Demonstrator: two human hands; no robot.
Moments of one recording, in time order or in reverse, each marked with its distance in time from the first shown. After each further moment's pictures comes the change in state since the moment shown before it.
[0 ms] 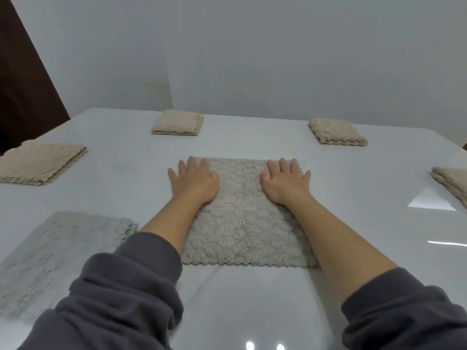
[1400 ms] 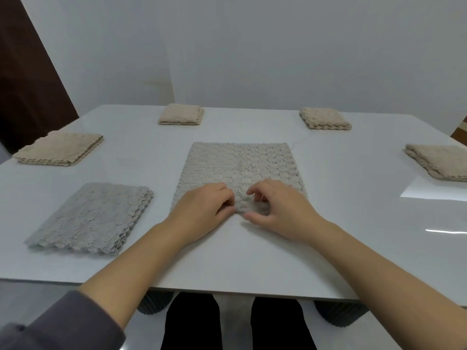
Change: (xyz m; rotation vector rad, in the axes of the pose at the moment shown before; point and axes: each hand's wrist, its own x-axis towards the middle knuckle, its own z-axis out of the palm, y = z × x) left_hand -0.162 -0.022 -0.012 -0.134 0.232 0.771; right_hand -0.171 0.011 -0.008 0.225 0.178 -0.570
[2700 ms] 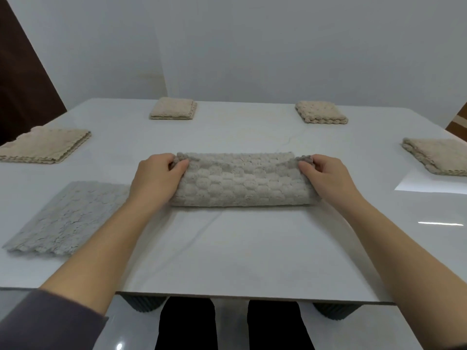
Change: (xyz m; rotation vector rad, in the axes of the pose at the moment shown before) left_hand 0.013 -0.042 -0.030 -0.239 0.302 -0.690; right_hand 0.001 0.074 -0.036 0.432 0.351 0.455
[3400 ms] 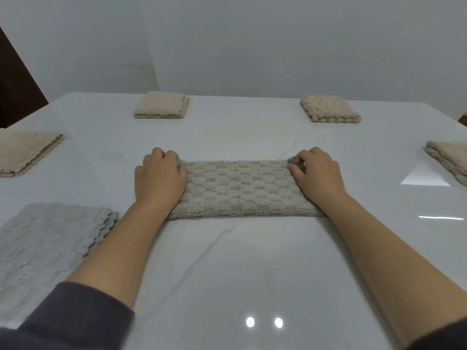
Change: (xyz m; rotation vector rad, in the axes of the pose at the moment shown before) left_hand 0.066 -0.013 0.068 0.434 0.040 0.078; right_hand 0.080 0.033 0.047 -0.593 0.069 -0.139
